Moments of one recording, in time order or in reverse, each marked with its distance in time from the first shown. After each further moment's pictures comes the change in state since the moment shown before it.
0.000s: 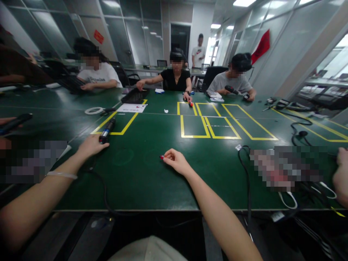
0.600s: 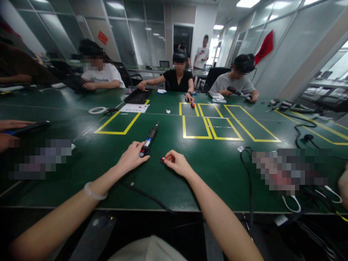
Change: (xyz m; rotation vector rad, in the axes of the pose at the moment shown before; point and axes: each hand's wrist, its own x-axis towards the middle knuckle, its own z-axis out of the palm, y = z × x) left_hand -0.107 0.168 0.011 -0.075 -0.016 0.380; right_hand -0.006 -0.012 0.006 -0.218 0.002 -0.075
